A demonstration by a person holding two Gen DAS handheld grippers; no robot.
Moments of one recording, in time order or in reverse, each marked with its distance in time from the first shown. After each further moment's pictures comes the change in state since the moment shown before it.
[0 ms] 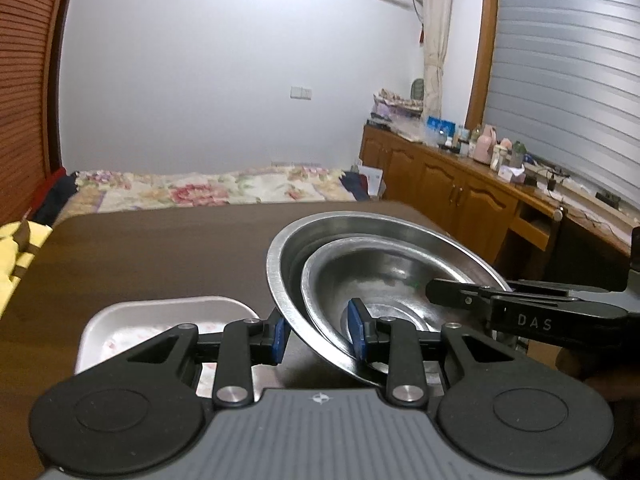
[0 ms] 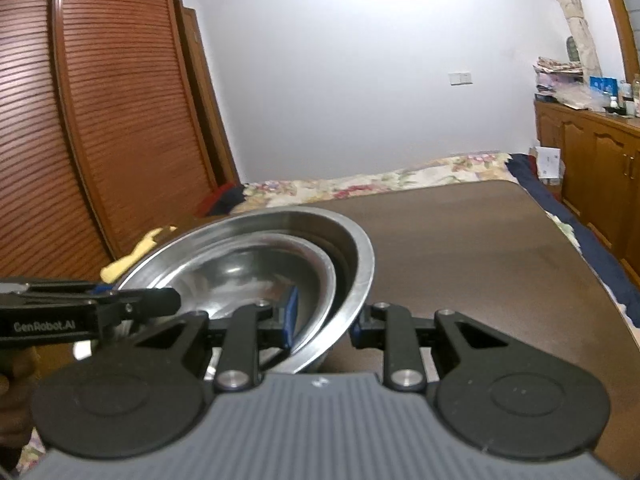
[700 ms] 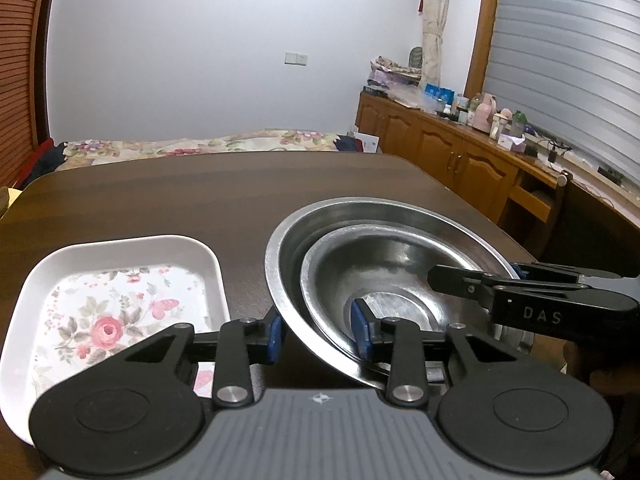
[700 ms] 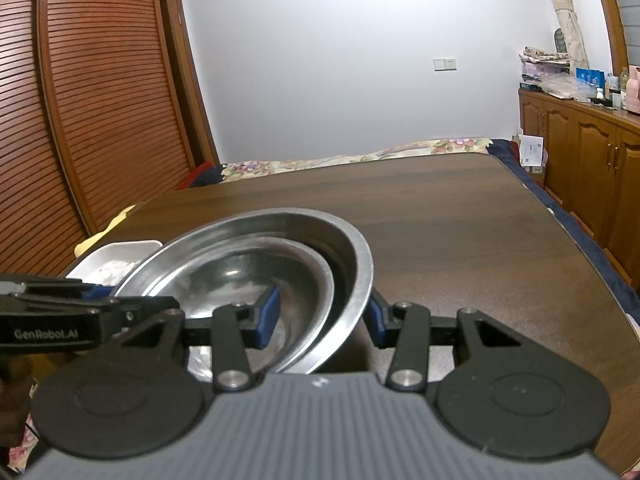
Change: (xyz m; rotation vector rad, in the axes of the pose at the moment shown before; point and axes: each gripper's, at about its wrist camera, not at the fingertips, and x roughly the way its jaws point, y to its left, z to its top) left arm 0.046 -0.024 -0.032 -0.003 0.103 -0.013; right arm 0.009 -0.019 -0.025 -0.014 0.049 -0.068
